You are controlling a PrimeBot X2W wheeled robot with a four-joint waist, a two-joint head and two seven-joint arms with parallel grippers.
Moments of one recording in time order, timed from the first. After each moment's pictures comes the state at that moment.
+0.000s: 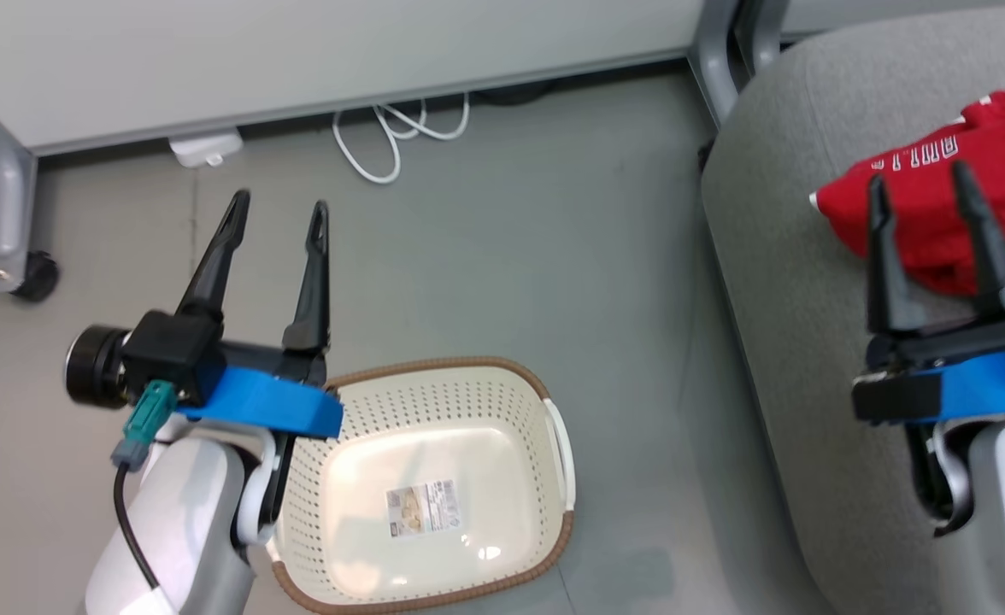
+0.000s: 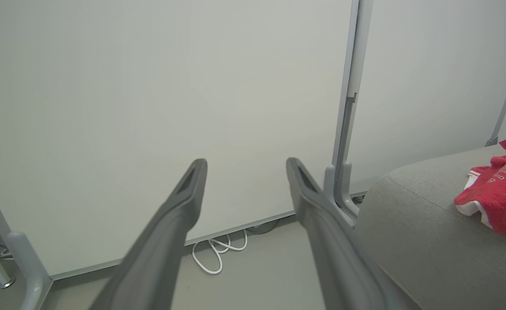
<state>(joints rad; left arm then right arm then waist) -0.43 0.25 -0.36 0.24 -0.34 0.02 -0.26 -0.38 -0.16 -0.06 0.13 0.11 0.13 -0.26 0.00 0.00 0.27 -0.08</state>
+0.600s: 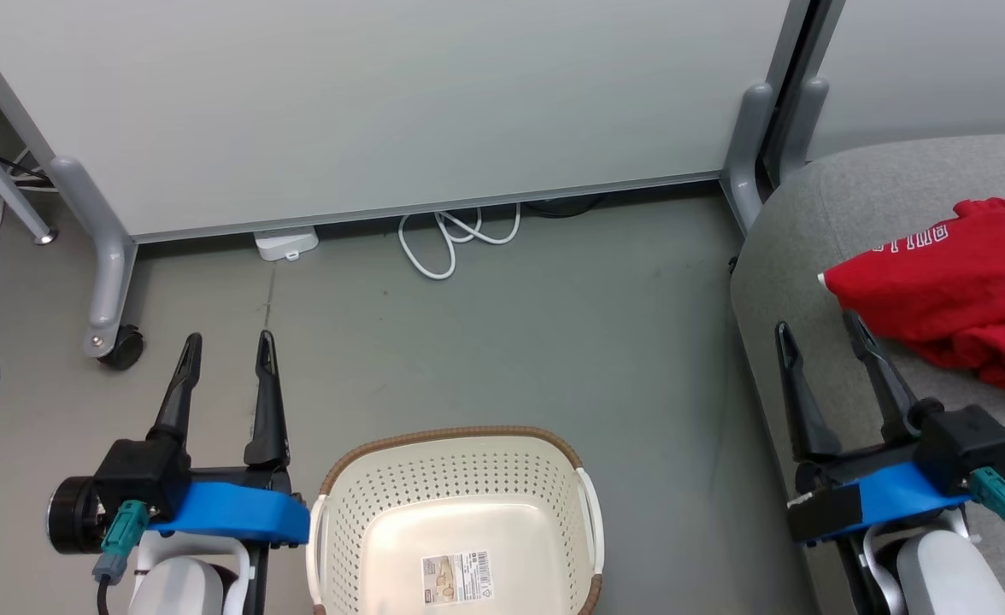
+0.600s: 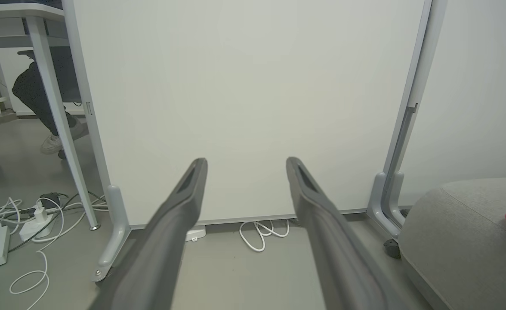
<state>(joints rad) -0.17 0.12 -0.09 0.24 -0.21 -0.05 -0.26 -0.19 -0.10 0.03 0.19 0.11 0.13 -0.26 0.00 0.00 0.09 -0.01</state>
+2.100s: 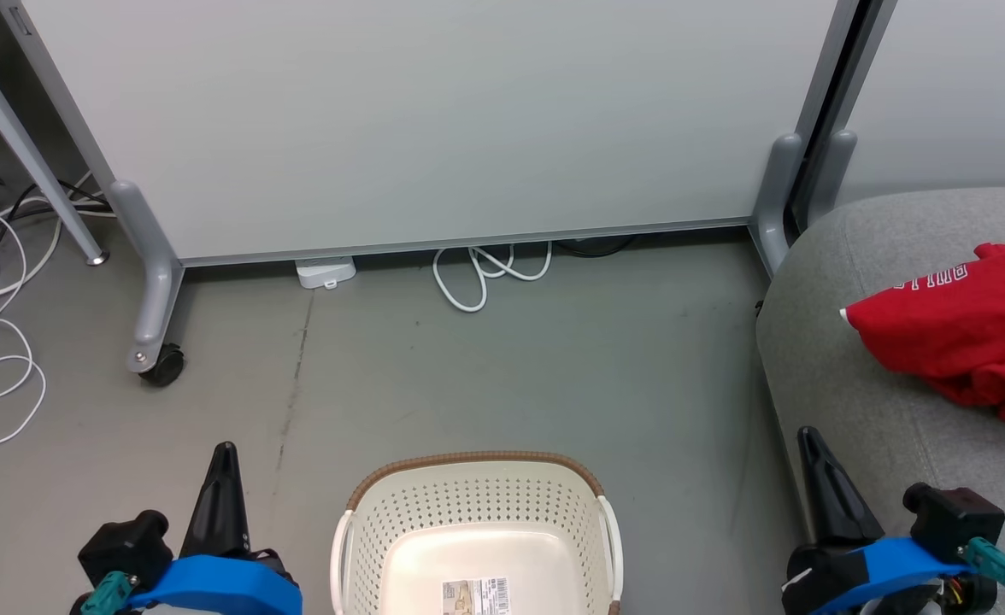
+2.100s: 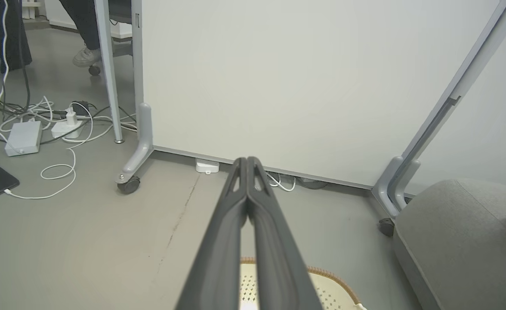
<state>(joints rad) -0.03 0.04 0.03 0.33 -0.30 -0.11 -0.20 -0.05 -0.06 0.01 0.30 0.31 0.13 -0.22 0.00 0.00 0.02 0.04</state>
